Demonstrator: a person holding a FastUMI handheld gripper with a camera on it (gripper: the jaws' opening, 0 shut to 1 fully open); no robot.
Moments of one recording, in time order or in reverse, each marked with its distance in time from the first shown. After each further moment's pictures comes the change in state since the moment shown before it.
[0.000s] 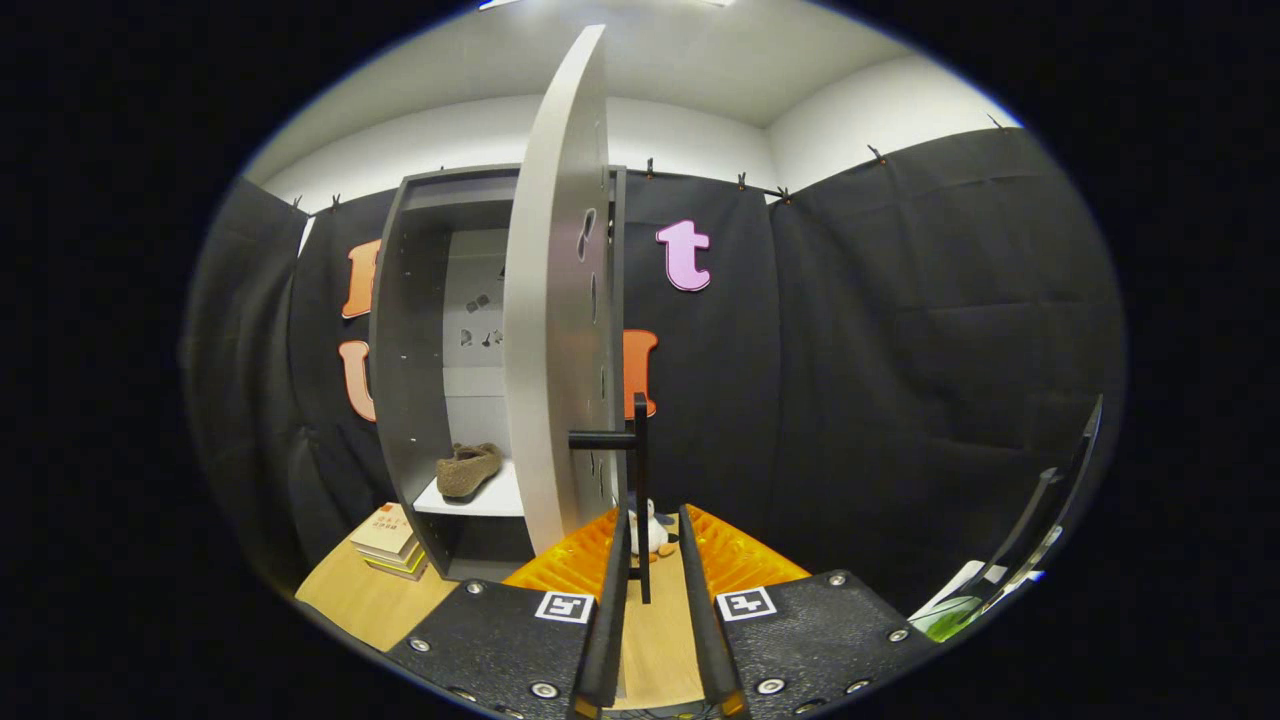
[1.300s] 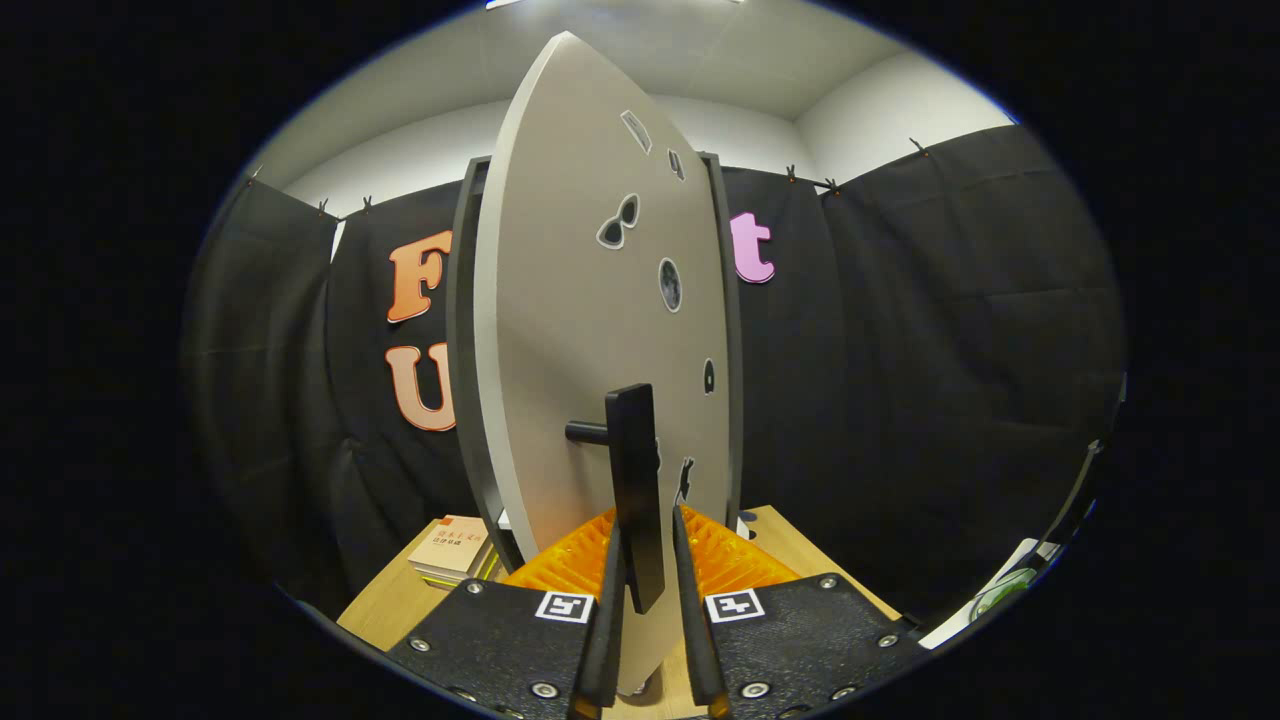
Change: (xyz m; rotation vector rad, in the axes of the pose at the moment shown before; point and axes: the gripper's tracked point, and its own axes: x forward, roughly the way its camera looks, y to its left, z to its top) arm 0.004 0.122 -0.001 0.054 0.003 0.101
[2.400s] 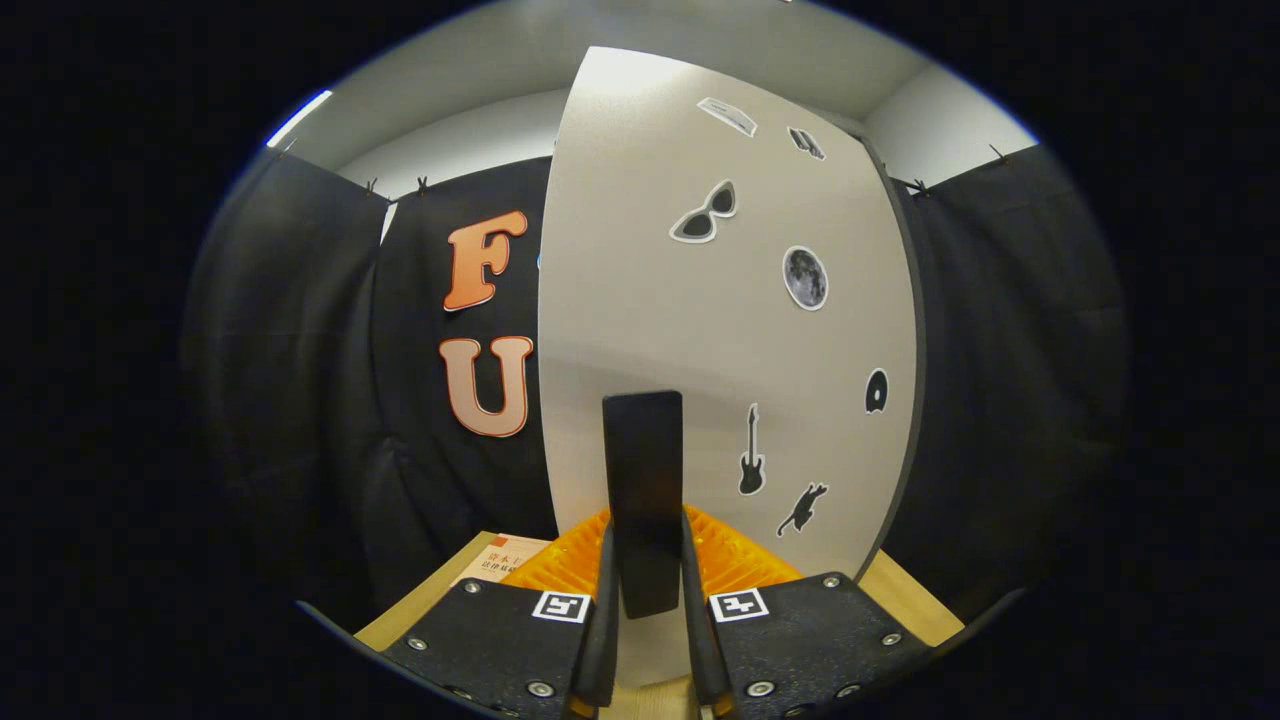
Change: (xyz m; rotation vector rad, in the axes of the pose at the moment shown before) arm 0.085 0.153 0.007 -0.046 -0.003 0.158
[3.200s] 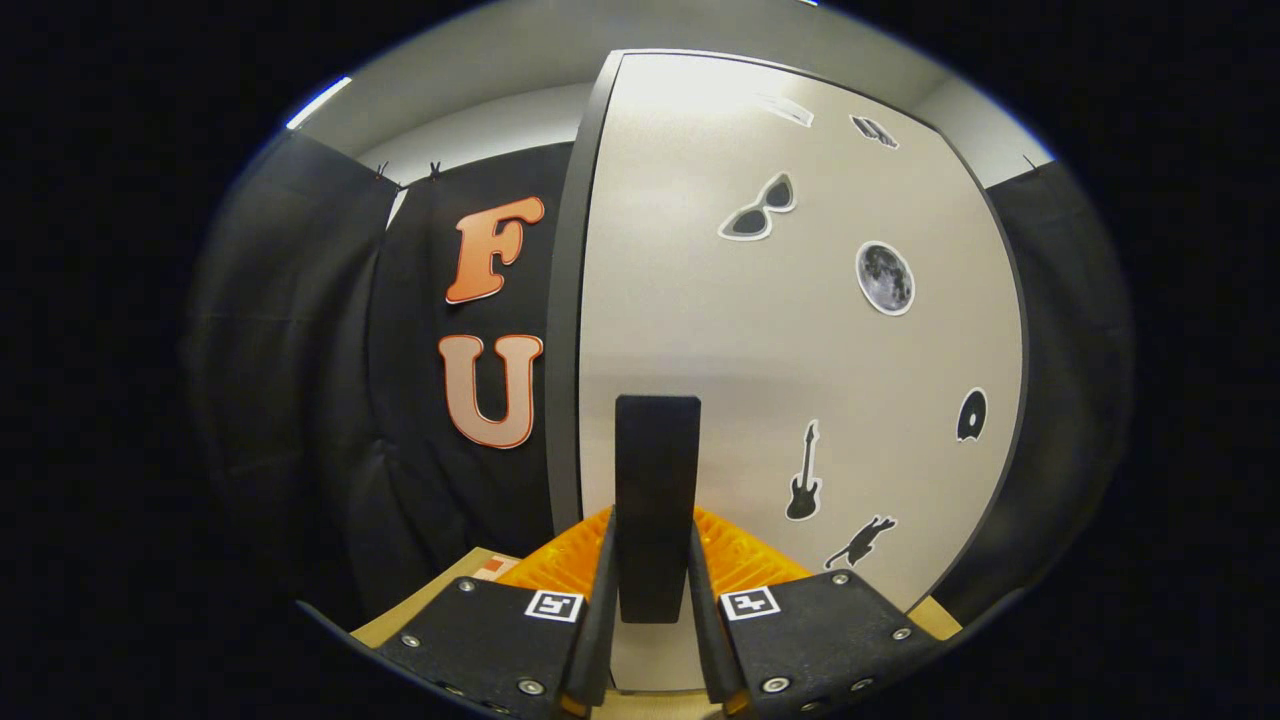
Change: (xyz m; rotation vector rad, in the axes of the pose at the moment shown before) arm 0.072 0.030 -0.002 -0.023 -0.026 0.051
